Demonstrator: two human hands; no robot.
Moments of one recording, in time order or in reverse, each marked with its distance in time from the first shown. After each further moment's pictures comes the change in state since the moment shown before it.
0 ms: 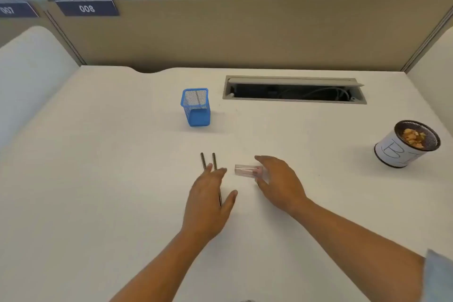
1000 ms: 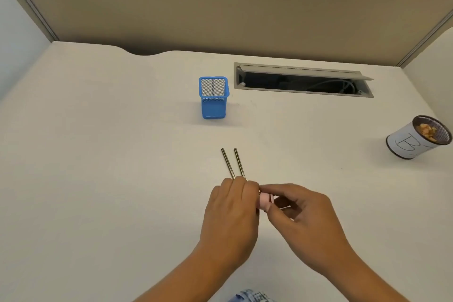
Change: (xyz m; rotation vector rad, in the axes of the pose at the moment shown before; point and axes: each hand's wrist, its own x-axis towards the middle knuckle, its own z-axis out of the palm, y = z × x) left_hand -0.015 -0.023 -0.067 -0.032 0.015 0.382; right_hand -0.084 -0.164 -0.019 0.530 0.121 0.147
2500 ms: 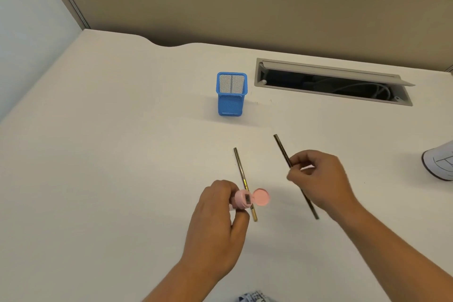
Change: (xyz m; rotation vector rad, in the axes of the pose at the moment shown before) left_hand -0.013 -0.004 -0.020 -0.334 0.028 -0.440; right_hand 0.098 0.037 -0.025 -0.149 0.035 0.222
